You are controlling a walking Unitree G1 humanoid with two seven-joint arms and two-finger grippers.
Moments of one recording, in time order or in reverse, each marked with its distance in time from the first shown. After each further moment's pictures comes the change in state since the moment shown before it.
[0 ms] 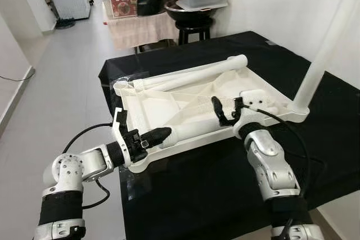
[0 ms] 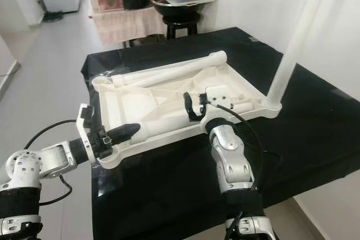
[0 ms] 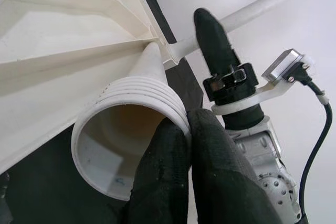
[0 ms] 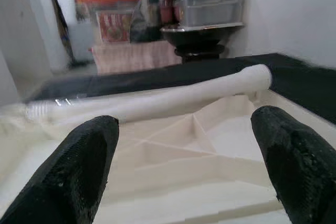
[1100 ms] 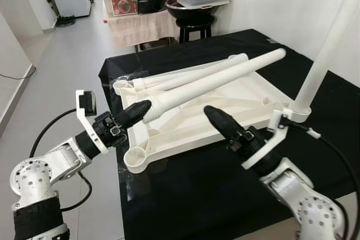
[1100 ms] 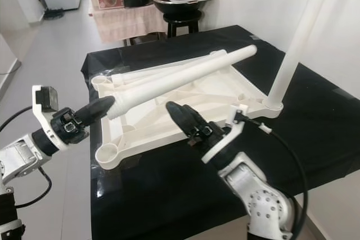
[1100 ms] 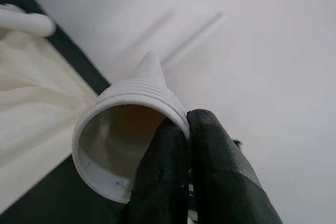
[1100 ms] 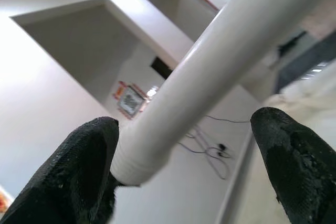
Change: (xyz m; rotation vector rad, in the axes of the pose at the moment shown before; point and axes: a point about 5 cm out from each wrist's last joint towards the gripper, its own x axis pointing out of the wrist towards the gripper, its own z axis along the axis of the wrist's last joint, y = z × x) left arm -0.032 -0.062 0.027 0.150 -0.185 -0.353; right arm -0.071 0.044 0.025 0.857 0.050 0.652
